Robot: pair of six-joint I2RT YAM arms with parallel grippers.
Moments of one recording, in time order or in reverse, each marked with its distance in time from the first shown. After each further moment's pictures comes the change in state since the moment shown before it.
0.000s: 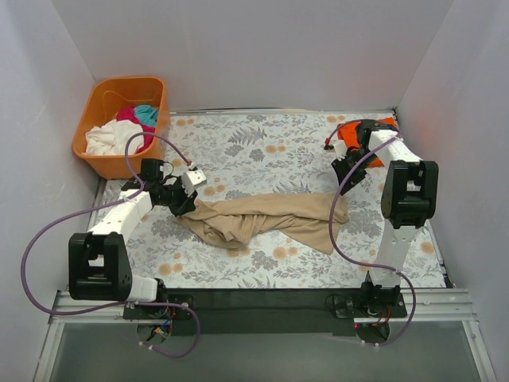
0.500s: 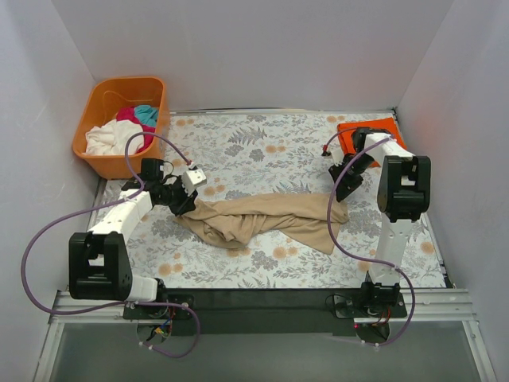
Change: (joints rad) left arm 0.000 0.005 0.000 0.015 -0.004 -0.005; right arm 0.001 0.097 0.000 0.001 -0.009 0.026
